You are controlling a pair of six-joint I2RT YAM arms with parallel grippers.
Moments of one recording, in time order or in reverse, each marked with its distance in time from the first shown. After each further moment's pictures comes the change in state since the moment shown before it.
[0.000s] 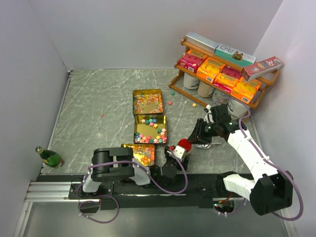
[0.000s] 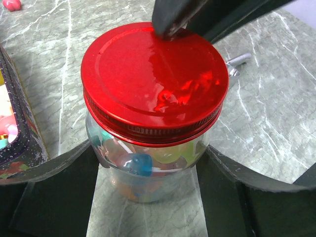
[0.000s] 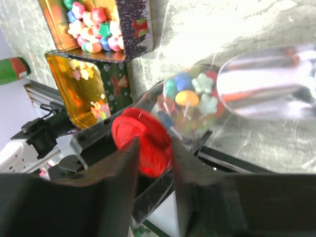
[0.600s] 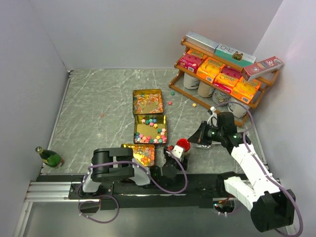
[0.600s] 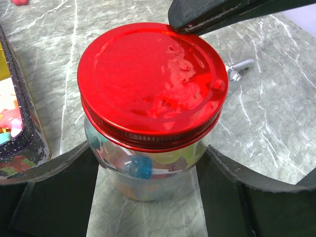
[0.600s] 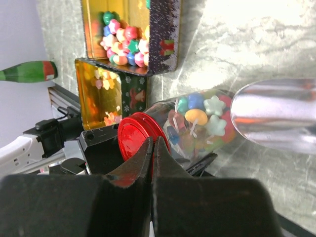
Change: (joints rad) left arm -0.001 0.000 0.001 -0.005 -0.030 -0.041; right arm -0.039 -0.143 -0.190 0.228 -0.106 -0.003
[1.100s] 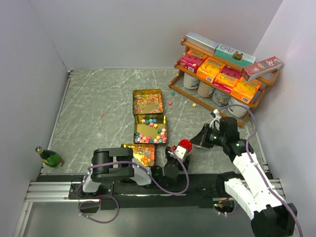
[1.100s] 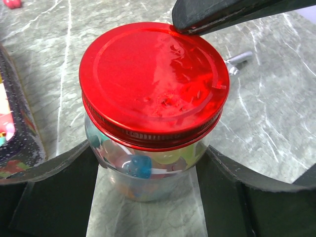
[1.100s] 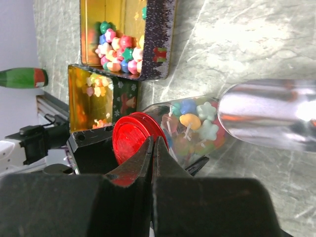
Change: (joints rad) left arm 0.001 0.006 0.024 -0.048 0.008 0.025; right arm -0.002 -0.138 -0.071 0.023 0.050 -0.024
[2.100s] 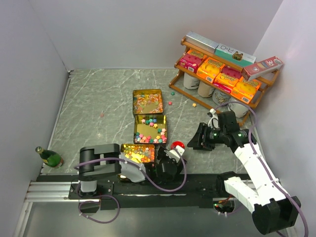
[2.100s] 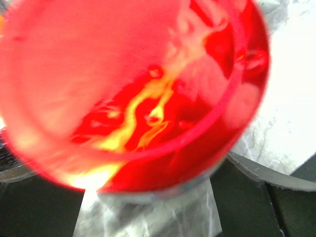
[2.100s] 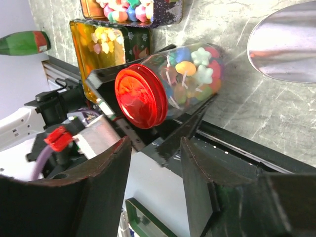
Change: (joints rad) left arm 0.031 -0.158 -0.049 -0.392 0.123 -0.035; right arm 0.027 0.077 0.220 -0.336 -0.043 0.005
